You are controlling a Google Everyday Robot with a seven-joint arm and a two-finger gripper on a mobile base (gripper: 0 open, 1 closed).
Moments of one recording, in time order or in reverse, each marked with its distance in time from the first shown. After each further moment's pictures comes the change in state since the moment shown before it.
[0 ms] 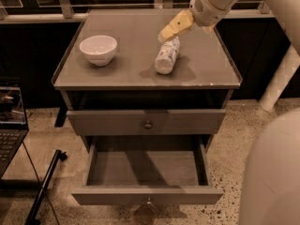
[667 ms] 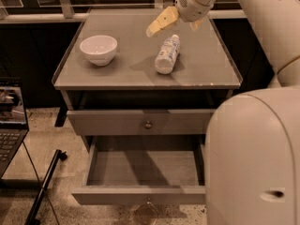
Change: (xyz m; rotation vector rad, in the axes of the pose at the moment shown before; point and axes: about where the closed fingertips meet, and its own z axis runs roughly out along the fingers) arm -0.039 0.009 0.033 -0.032 0.017 0.016
